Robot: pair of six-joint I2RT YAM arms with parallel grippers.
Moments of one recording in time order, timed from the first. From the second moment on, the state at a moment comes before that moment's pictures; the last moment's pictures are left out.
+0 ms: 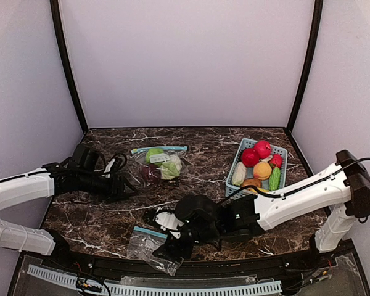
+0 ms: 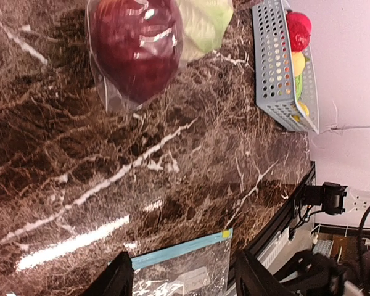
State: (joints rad) left arm -0.52 1.10 0.63 -0.37 0.49 -0.68; right arm 1.44 1.67 1.06 -0.06 -0.04 0.16
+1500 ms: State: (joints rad) left arm -0.40 1.02 0.77 -0.51 0.57 -0.42; right arm 1.53 1.95 1.48 -0.53 0.25 0.27
